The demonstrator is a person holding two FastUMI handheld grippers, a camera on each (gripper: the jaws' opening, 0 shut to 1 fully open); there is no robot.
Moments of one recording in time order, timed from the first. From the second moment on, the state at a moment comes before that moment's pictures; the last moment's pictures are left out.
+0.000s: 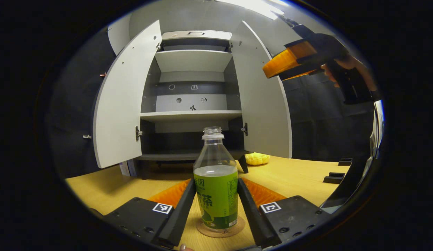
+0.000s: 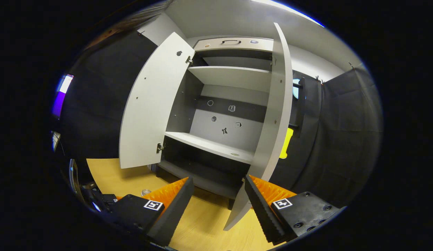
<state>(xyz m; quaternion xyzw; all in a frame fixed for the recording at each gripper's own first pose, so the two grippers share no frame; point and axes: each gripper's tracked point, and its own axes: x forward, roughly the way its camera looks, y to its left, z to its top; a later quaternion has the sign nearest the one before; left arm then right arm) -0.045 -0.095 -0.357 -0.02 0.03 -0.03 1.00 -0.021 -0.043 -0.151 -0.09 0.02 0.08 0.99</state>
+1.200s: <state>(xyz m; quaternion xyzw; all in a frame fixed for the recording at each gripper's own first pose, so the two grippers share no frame) 0.002 -0.079 -0.114 0.03 -0.02 -0.11 0.99 -0.022 -0.135 -0.024 -0.02 -0.03 -0.02 1.00</state>
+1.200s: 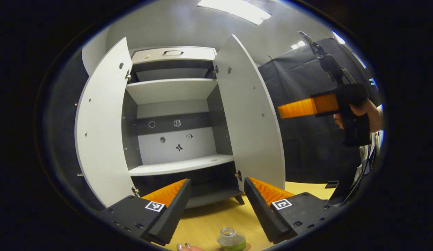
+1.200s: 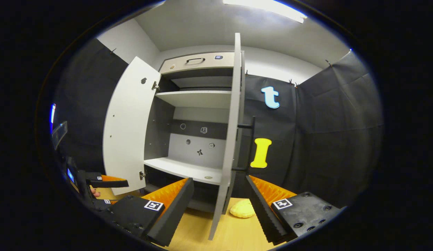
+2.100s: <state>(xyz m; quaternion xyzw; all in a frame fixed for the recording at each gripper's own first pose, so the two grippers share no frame) -0.064 0.177 -0.033 -0.02 0.05 0.16 0.99 0.046 -0.177 0.001 0.01 -0.05 -0.04 1.00</state>
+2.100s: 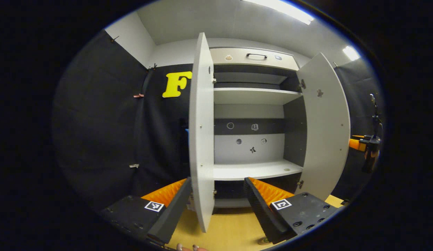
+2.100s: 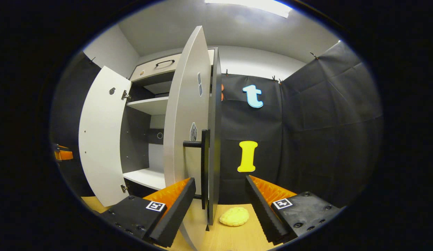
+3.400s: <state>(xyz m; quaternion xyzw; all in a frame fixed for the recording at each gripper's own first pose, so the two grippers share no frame) -0.016 0.294 -0.033 -0.02 0.05 0.13 0.99 0.093 -0.003 -0.006 -0.01 -0.02 0.06 1.00</state>
